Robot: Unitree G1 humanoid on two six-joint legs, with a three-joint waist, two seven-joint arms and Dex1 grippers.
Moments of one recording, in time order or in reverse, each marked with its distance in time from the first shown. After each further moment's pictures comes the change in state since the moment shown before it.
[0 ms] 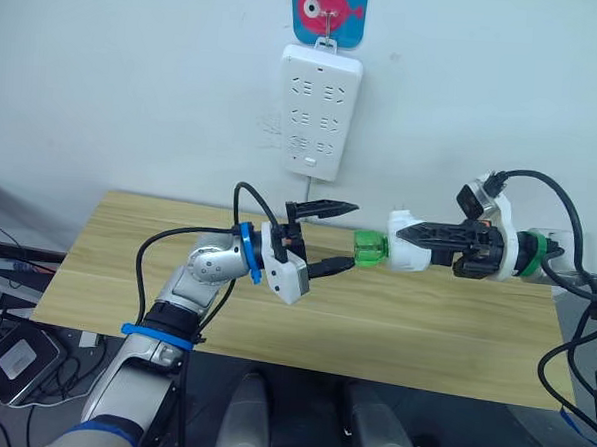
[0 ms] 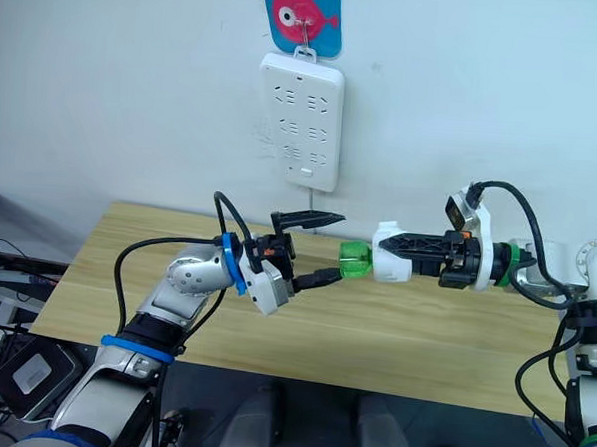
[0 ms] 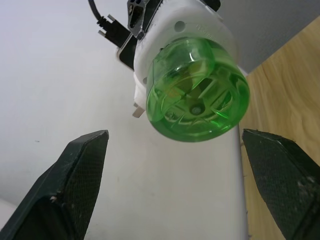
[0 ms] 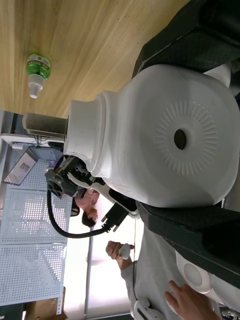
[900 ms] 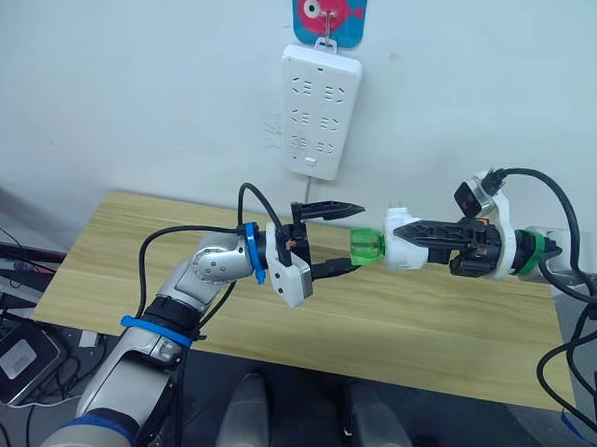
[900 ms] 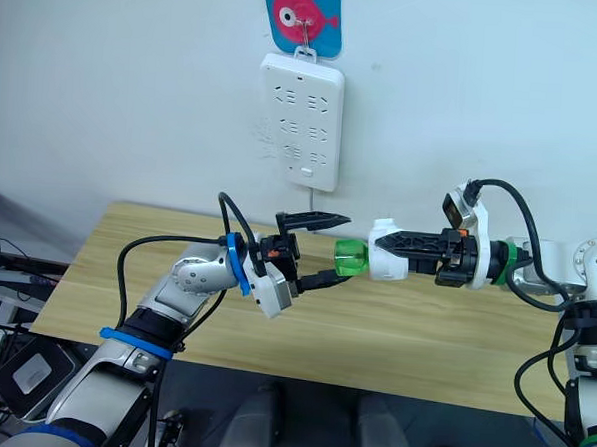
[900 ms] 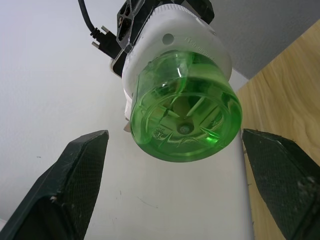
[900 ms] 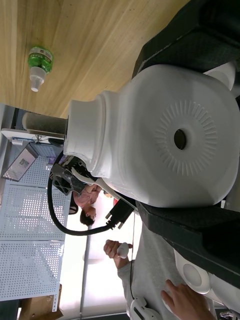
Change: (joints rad) left arm -0.028 0.033 -0.061 0.007 0.004 -0.018 0.068; right arm 0.001 0.001 0.003 -0.017 0.021 -0.021 -0.002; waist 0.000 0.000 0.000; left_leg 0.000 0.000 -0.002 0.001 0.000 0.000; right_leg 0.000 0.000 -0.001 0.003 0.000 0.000
